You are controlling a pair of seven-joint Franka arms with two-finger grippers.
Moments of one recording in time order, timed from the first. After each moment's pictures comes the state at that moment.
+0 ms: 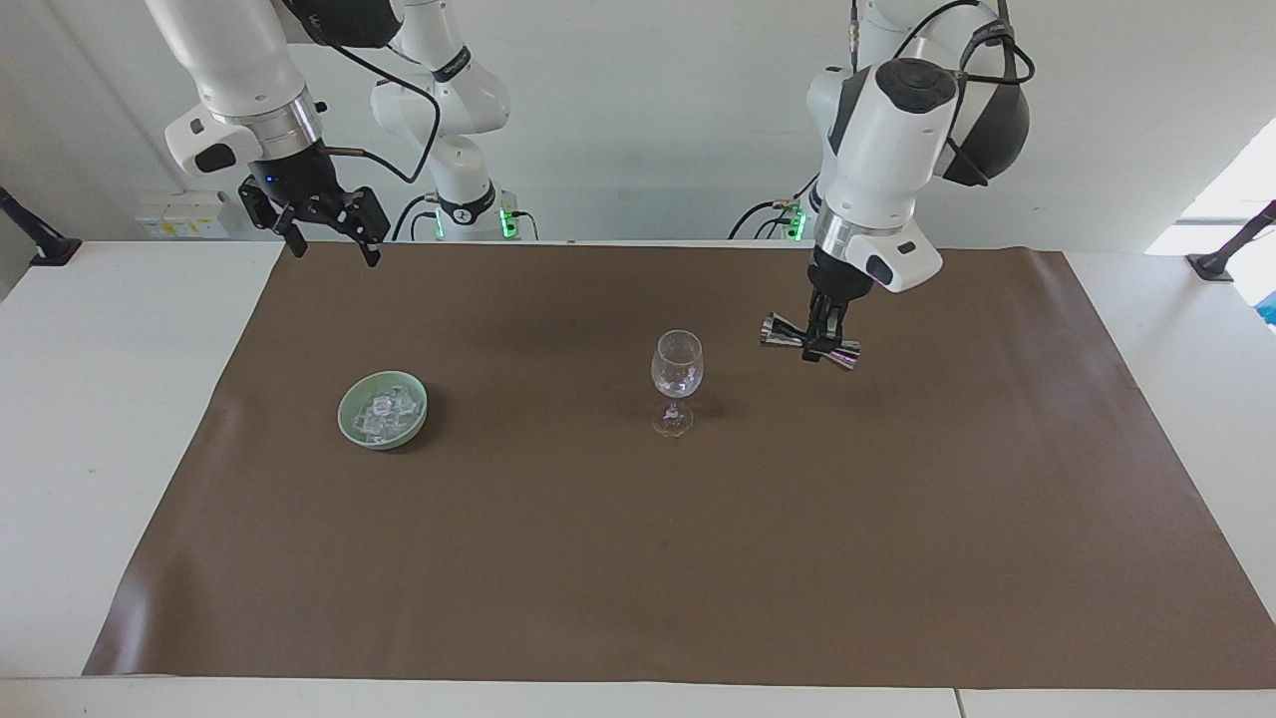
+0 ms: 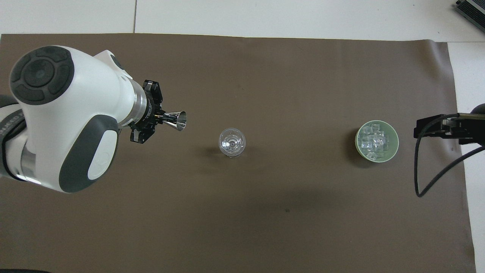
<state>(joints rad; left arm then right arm) -0.77 0.08 0.40 -1.74 -0.11 1.94 -1.62 0.06 -0.10 -0.06 -1.68 -0.03 1.59 0.17</state>
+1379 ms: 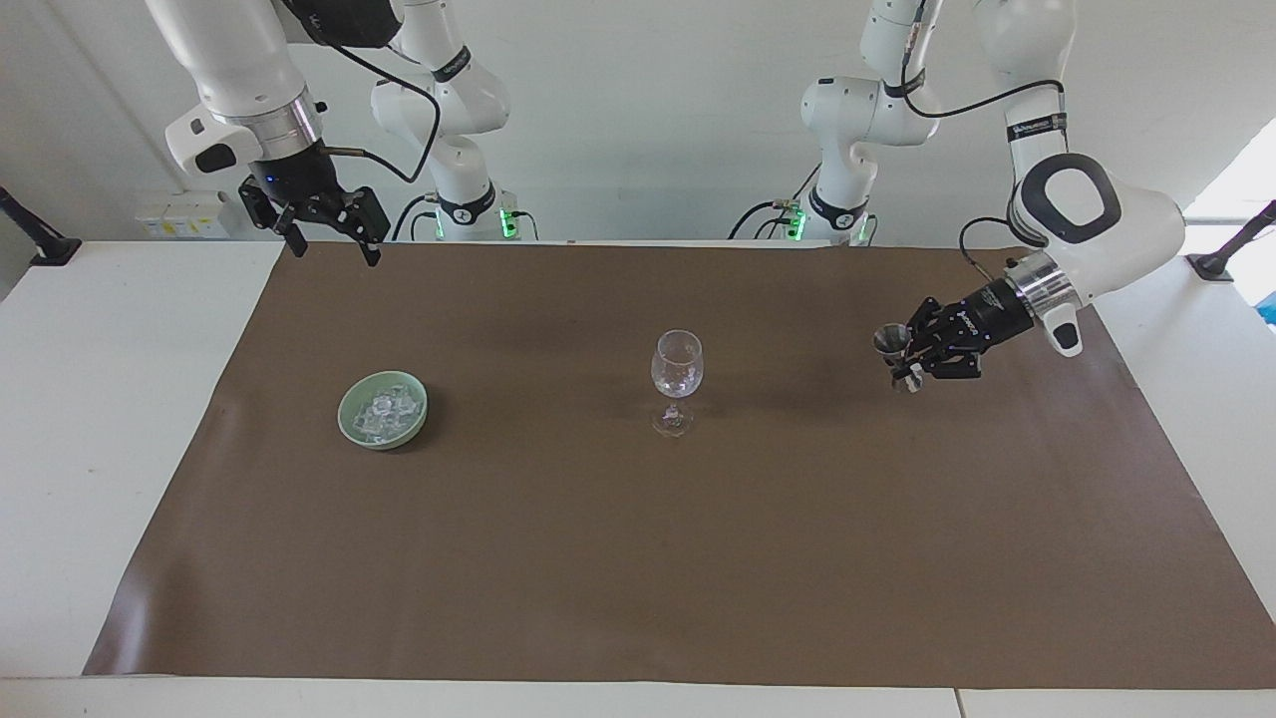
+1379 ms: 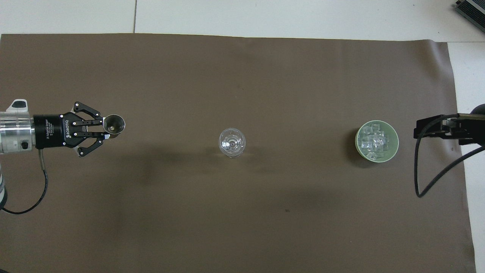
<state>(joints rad) -0.24 0.05 0.40 -2.11 -1.05 1.88 -0.94 0.06 -0.10 -0.06 -1.68 -0.03 1.59 0.17</state>
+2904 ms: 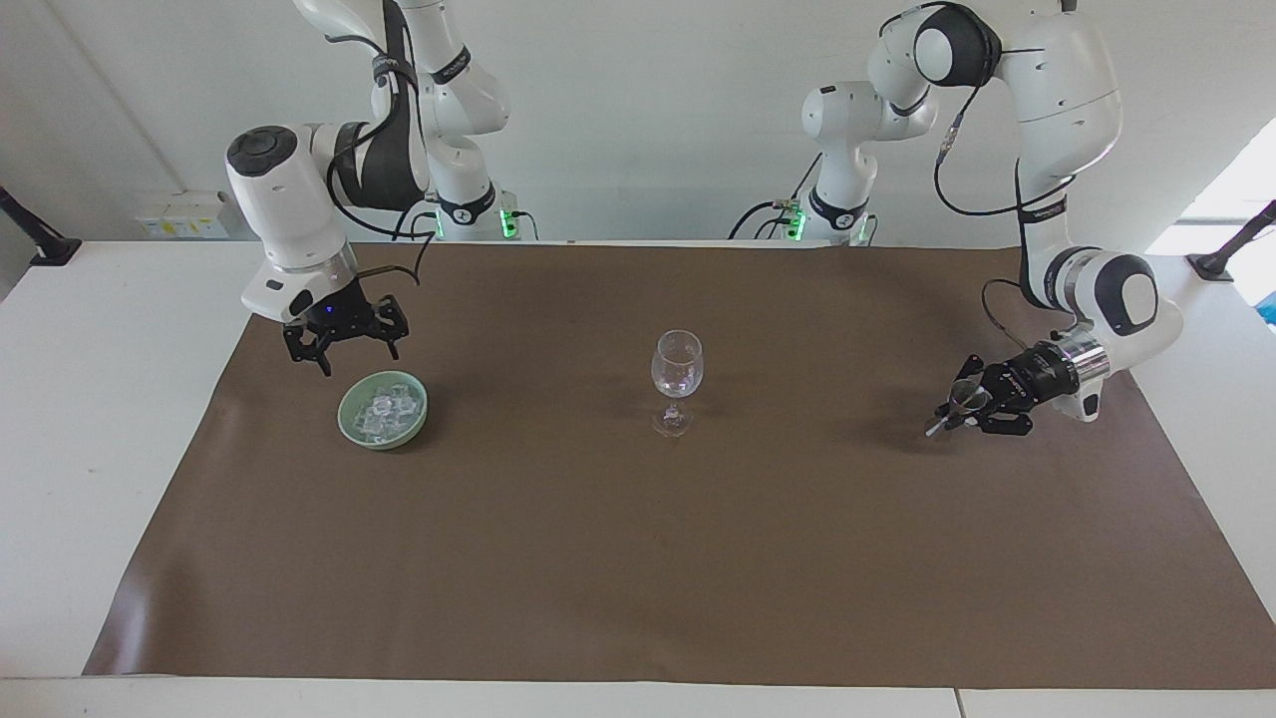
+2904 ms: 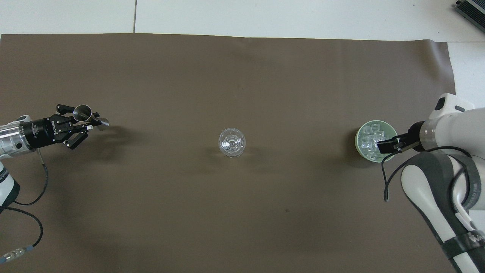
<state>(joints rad) 0.03 0.45 0.39 -1.98 -1.46 1.56 -0.75 0.00 -0.04 -0.06 -2.18 -0.03 2.25 -0.43</state>
